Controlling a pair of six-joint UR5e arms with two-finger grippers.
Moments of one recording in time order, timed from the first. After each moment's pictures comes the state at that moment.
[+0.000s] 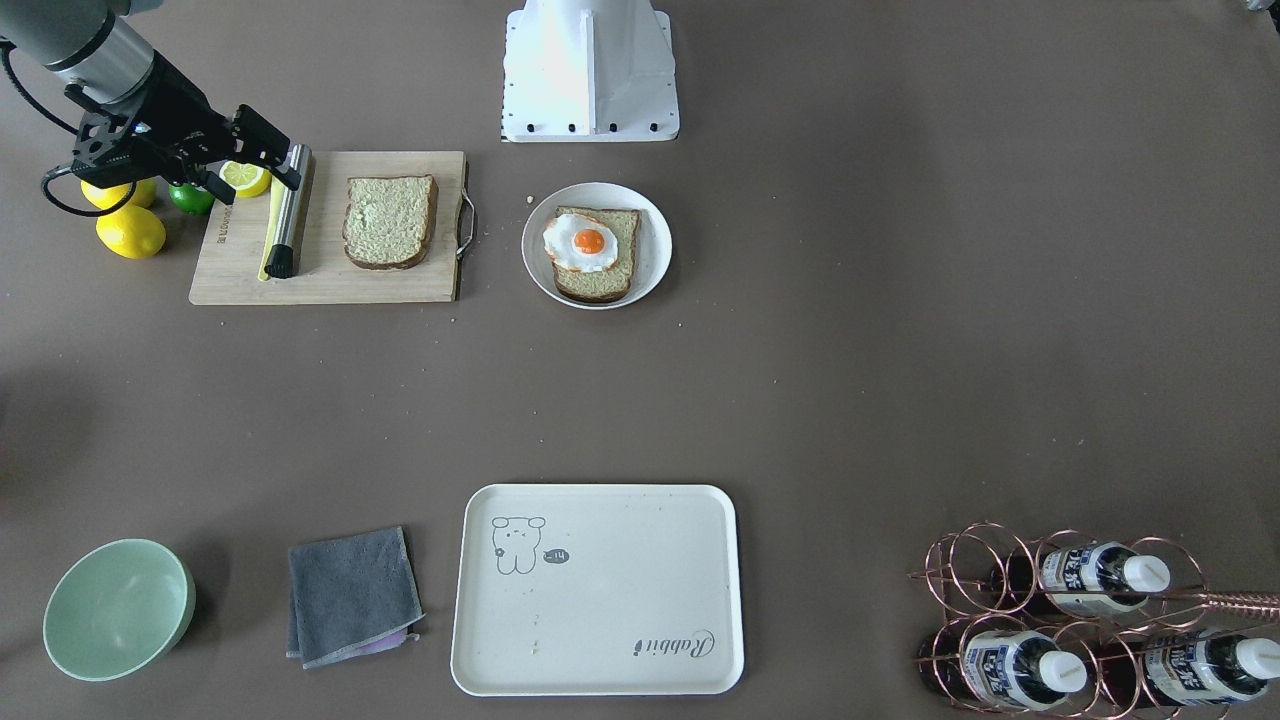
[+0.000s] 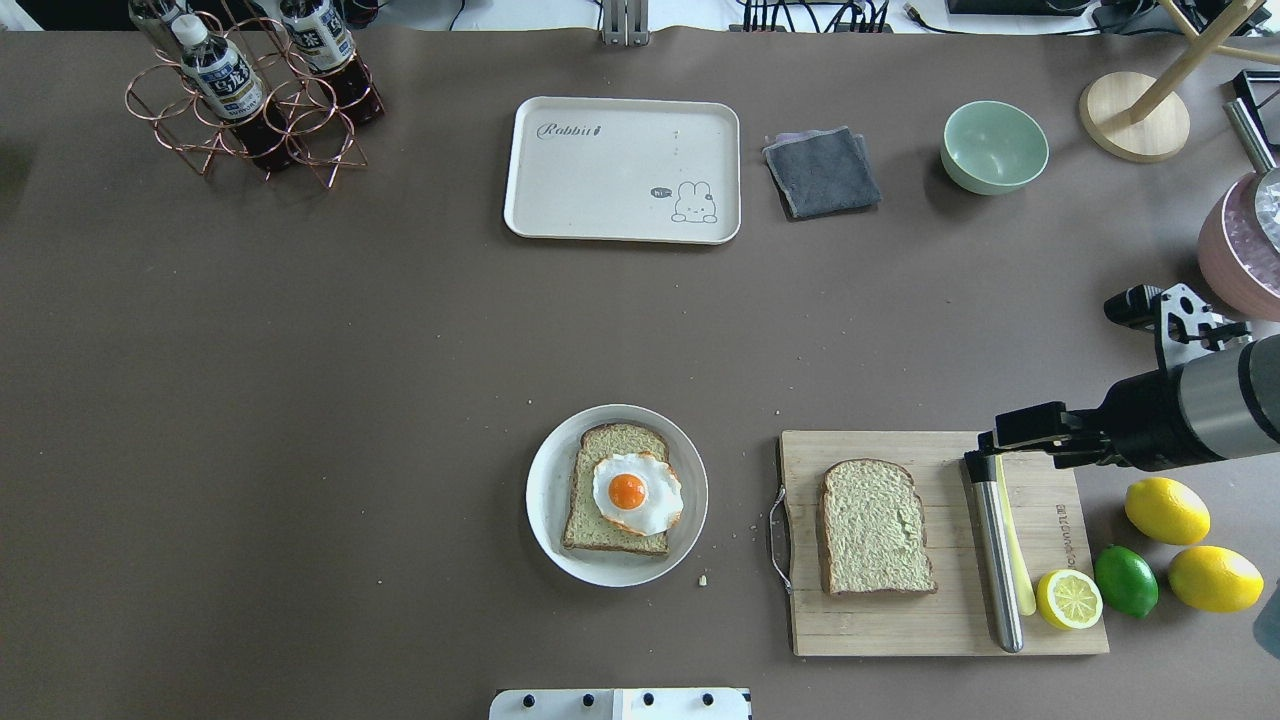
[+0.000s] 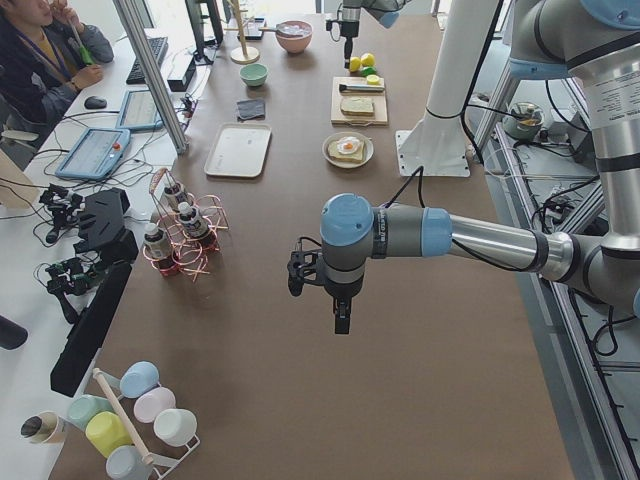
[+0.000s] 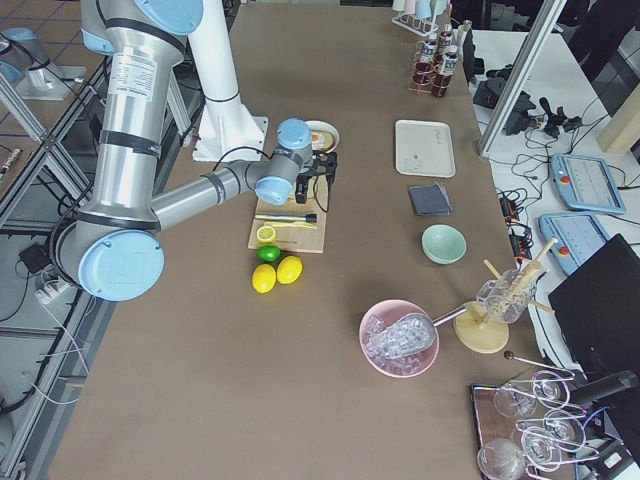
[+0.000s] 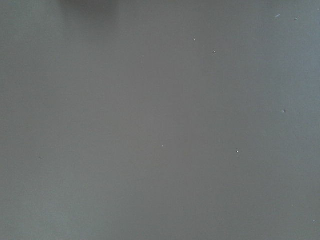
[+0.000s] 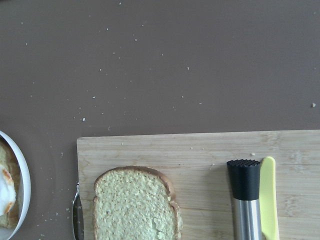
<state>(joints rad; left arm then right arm) -1.61 -1.26 -2.06 -1.36 -2.35 0.05 0.65 -1.76 2.11 -0.90 2.10 1.30</state>
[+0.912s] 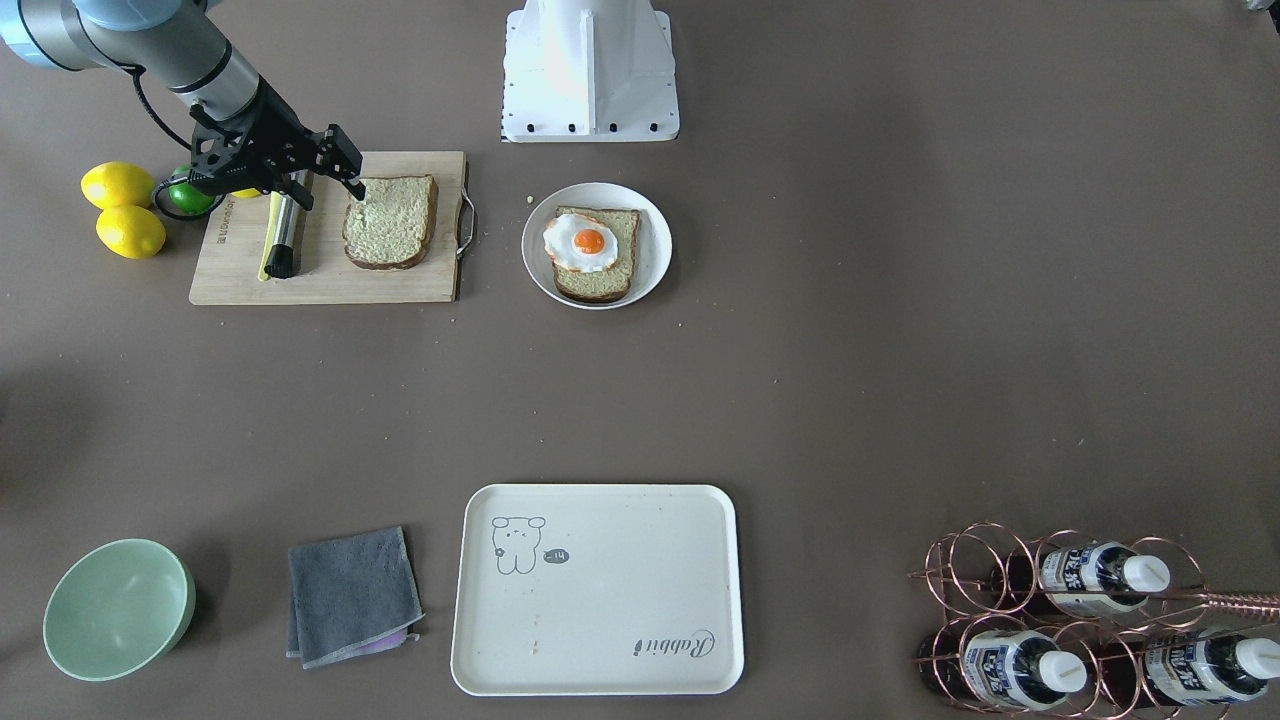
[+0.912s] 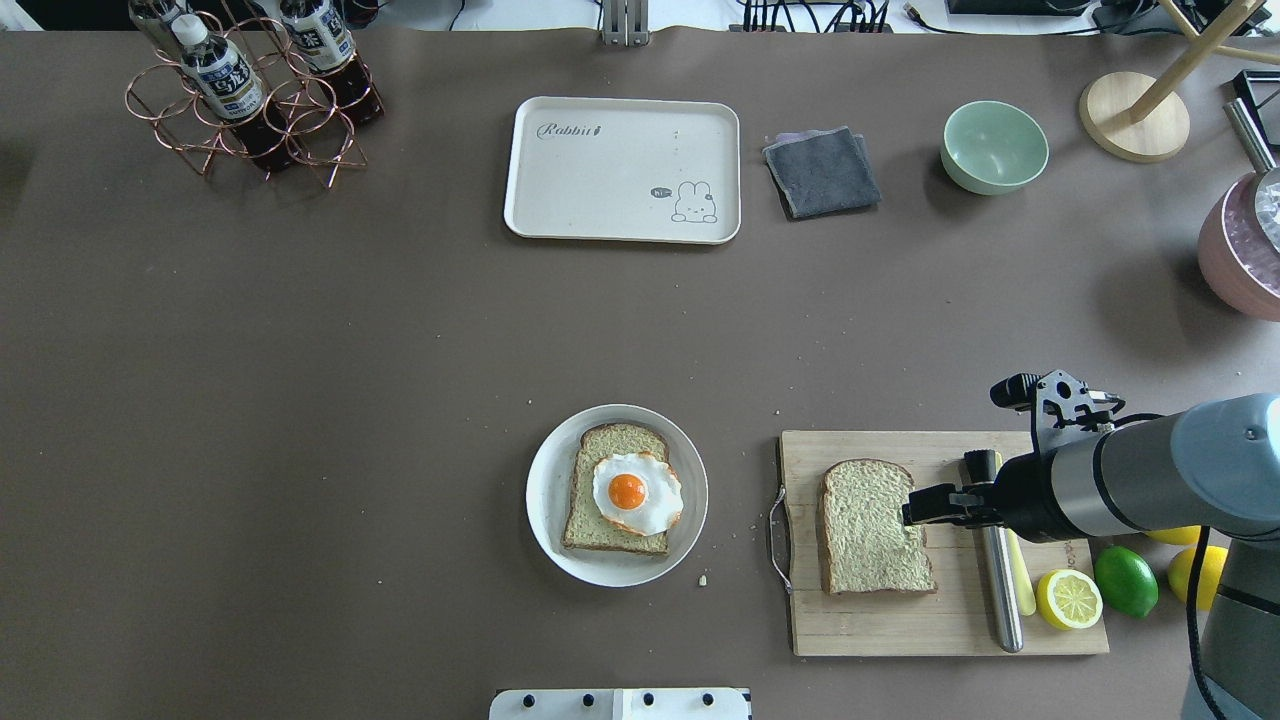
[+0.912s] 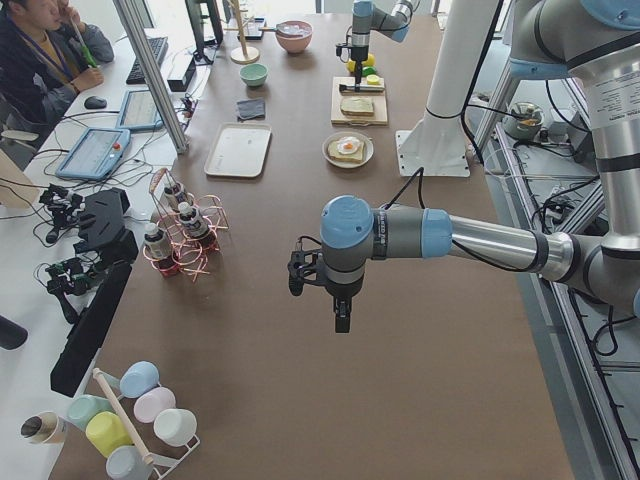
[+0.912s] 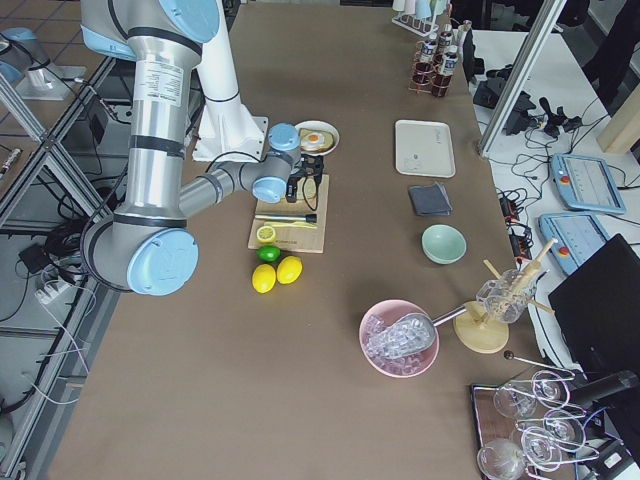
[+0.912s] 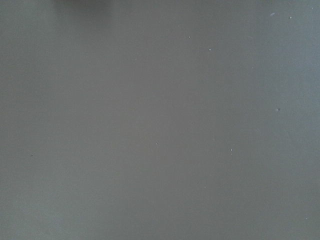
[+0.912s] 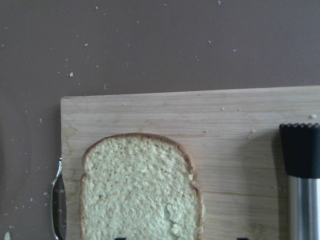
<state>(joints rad) -1.61 -1.26 -2.06 -1.36 -2.38 0.05 0.46 -1.70 2.04 -0.90 1.95 1.35</state>
